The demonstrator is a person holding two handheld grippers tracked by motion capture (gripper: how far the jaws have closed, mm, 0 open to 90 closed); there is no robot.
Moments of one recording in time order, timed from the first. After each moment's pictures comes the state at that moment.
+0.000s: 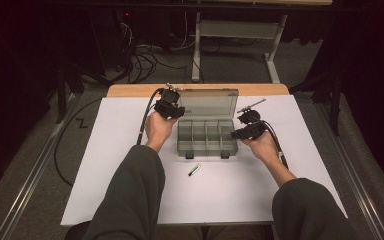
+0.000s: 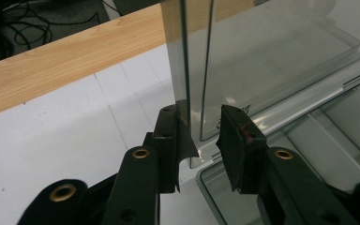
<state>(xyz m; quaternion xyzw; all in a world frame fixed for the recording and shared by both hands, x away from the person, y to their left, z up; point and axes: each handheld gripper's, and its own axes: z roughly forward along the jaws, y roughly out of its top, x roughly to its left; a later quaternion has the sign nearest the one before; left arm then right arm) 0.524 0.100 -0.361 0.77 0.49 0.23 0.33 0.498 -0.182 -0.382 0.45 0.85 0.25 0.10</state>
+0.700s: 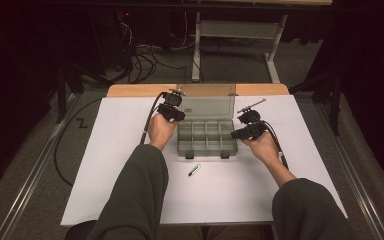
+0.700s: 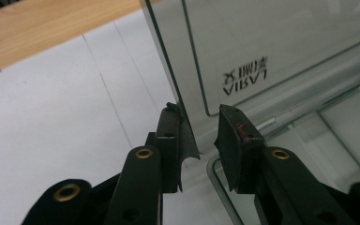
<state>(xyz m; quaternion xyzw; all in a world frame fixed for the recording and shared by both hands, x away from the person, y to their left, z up) 0.540 0.094 -0.386 0.79 0.51 0.20 0.27 0.498 -0.182 -0.382 0.45 0.85 0.25 0.10</state>
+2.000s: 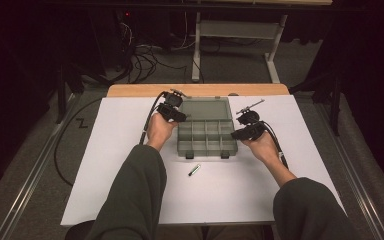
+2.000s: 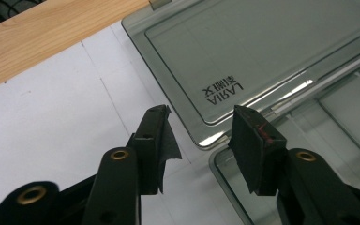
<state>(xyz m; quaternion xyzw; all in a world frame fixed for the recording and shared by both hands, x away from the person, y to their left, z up) 0.537 0.095 -0.381 0.81 0.48 0.21 0.26 0.495 -0.180 -0.382 0.44 0.86 0.24 0.12</state>
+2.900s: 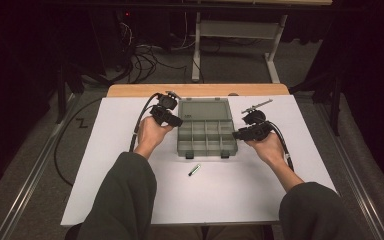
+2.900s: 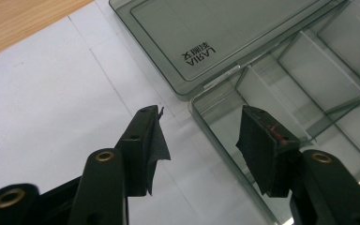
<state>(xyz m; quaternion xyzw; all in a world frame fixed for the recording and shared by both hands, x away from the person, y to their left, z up) 0.508 0.112 -0.362 0.83 0.47 0.16 0.26 0.482 -0.192 -0.368 0.43 0.85 0.28 0.12</state>
